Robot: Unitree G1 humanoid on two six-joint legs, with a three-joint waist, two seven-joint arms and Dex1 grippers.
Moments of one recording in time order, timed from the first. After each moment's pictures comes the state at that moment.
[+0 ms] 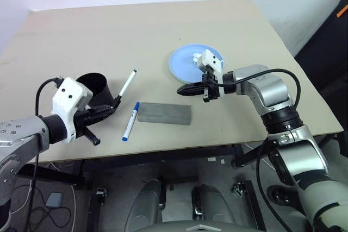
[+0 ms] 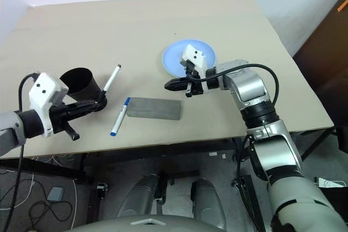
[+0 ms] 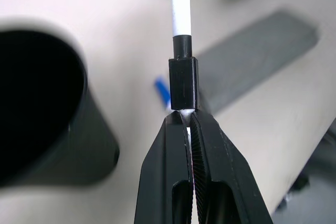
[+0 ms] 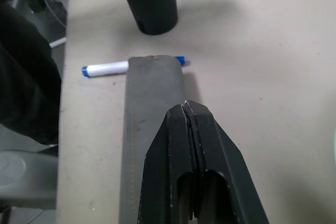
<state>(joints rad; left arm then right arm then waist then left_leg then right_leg) -0.12 0.82 0.46 -0.69 -0.73 1.03 -0.65 -0.90 -0.48 0.22 0.27 0.29 0.63 1.25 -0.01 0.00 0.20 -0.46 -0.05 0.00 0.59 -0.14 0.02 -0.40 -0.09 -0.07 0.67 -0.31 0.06</state>
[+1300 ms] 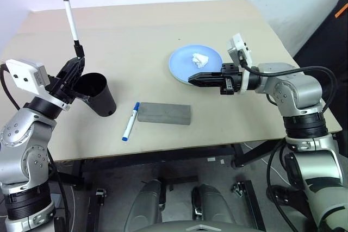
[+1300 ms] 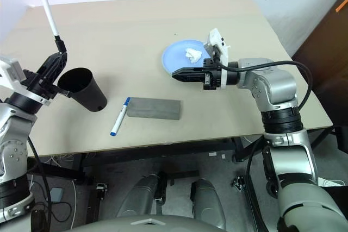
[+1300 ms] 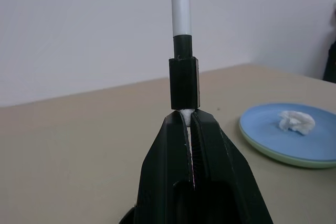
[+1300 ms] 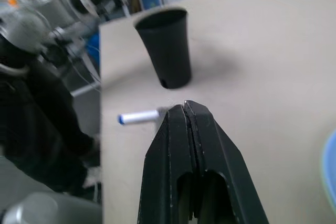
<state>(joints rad) -0.18 0.53 0.48 -0.35 -0.59 0.37 -0.49 -0.83 -0.56 0.02 0.07 0.57 0.77 1.22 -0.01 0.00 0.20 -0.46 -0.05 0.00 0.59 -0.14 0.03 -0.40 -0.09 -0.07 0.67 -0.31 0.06</state>
